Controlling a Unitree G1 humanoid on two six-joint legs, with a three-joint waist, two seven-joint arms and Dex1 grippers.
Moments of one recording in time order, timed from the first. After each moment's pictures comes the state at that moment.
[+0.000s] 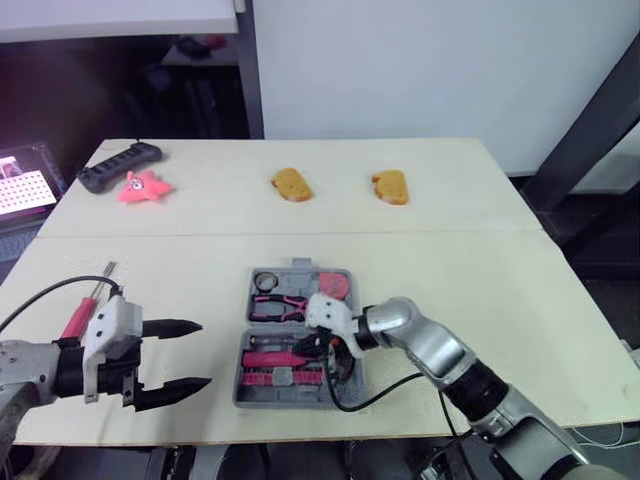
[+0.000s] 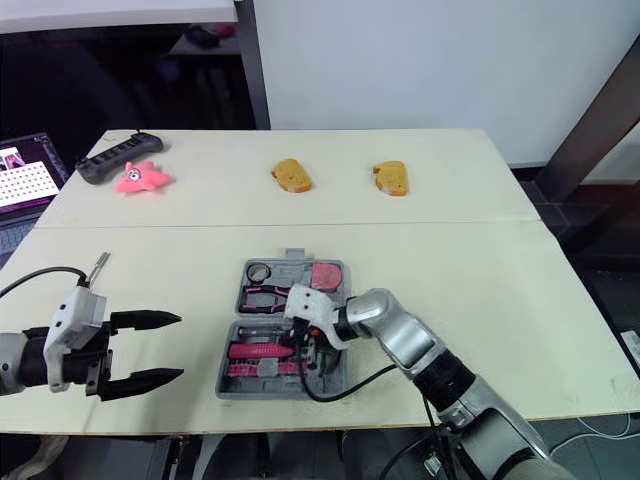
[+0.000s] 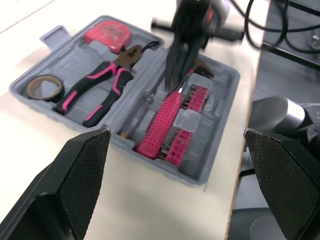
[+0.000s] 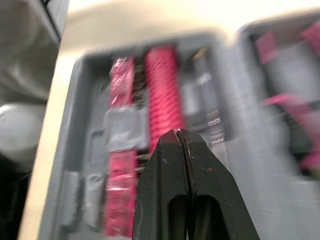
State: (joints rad) left arm 0.29 0.92 0.42 -0.40 -0.62 0.40 -1.25; right arm -0.49 -0.42 0.50 -0.04 0.16 0.50 1.02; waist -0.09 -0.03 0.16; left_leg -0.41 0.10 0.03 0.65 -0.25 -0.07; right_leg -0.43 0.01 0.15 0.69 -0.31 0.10
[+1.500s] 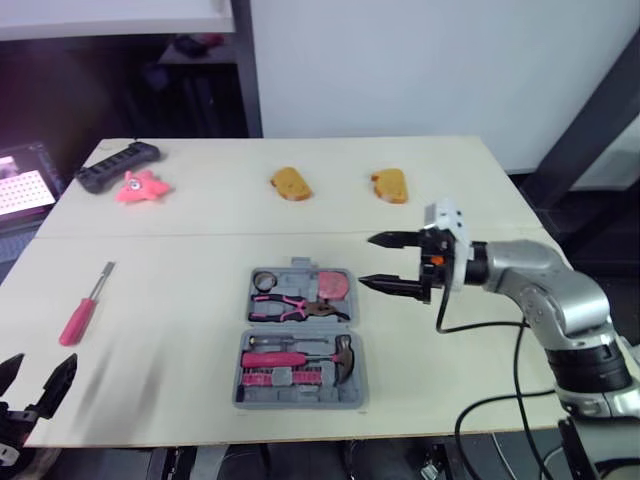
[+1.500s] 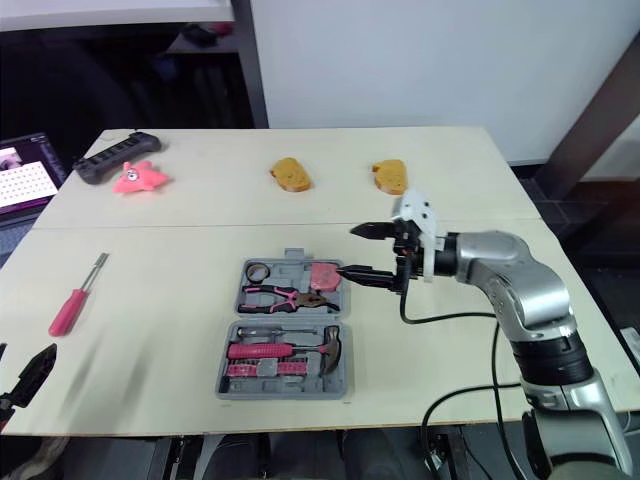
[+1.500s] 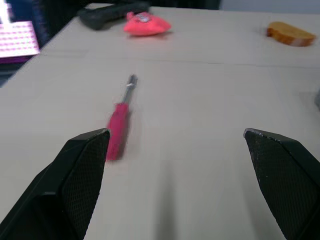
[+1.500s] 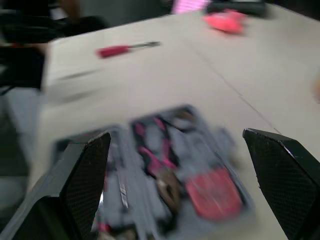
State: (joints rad) left arm 0.59 0.35 0.85 -0.17 -0.64 0.08 -0.71; right arm -0.62 -0.67 0.11 -0.18 0.55 0.67 1.13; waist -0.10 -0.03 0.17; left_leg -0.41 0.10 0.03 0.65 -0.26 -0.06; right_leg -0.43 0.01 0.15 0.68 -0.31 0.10
